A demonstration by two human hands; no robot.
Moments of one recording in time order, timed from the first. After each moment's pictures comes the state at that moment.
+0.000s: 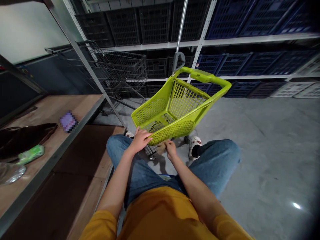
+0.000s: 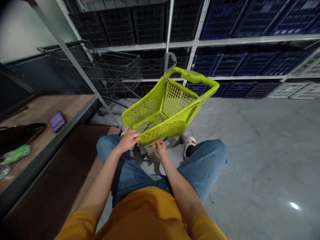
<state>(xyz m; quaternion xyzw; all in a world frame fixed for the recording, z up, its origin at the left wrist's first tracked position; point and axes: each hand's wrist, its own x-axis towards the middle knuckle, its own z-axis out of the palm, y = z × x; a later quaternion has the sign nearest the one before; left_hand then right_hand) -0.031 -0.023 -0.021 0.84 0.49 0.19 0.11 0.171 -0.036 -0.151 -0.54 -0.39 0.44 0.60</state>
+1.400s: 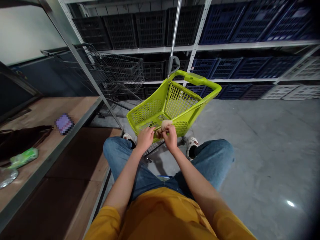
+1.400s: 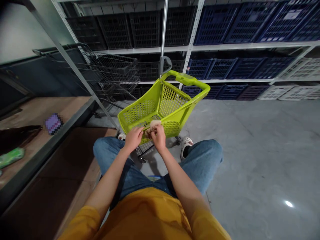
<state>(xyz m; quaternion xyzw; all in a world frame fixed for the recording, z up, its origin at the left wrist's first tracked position) 0.025 -0.015 -0.016 0.80 0.56 0.22 0.02 0.198 -0.002 -0.063 -0.52 -0.63 0.17 0.56</state>
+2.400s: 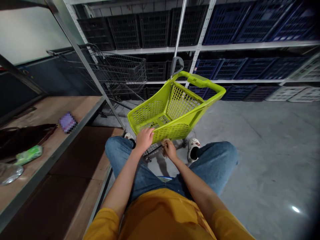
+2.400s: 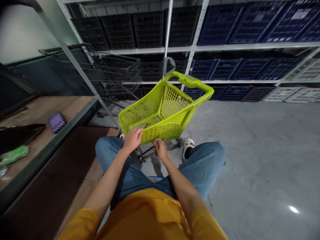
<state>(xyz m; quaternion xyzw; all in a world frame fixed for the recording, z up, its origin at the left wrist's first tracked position) 0.011 -0.020 -0.016 0.79 0.58 0.22 0.02 0.203 -0.027 -0.161 -0.57 -0.64 0.21 0.47</state>
